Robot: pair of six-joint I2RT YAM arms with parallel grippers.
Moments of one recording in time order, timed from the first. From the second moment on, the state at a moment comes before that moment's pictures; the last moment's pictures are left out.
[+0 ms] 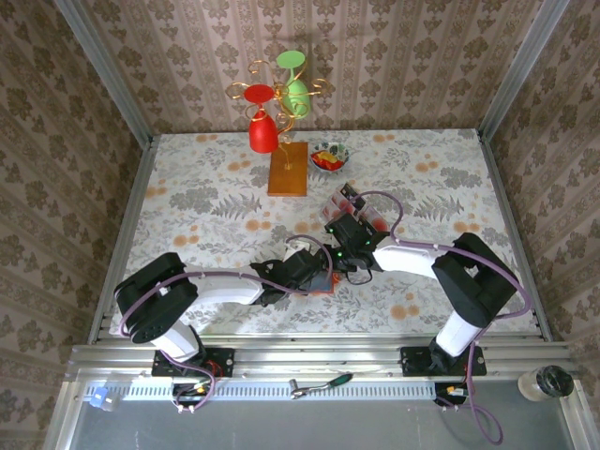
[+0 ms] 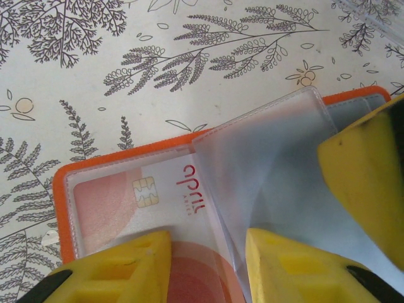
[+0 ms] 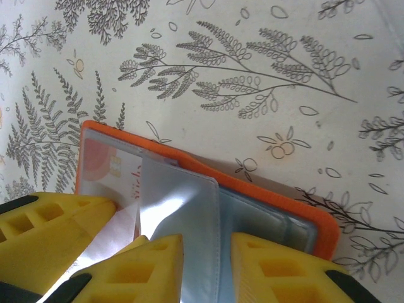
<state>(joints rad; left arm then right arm) -1.09 1.58 0.69 -0.11 -0.33 -0.64 0.68 1.67 0.85 -0.17 -0.24 0.72</state>
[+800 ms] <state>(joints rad) -1.07 1.35 0.70 -0.25 -0.34 -0.63 0.68 1.64 0.85 -0.11 -0.35 0.79</state>
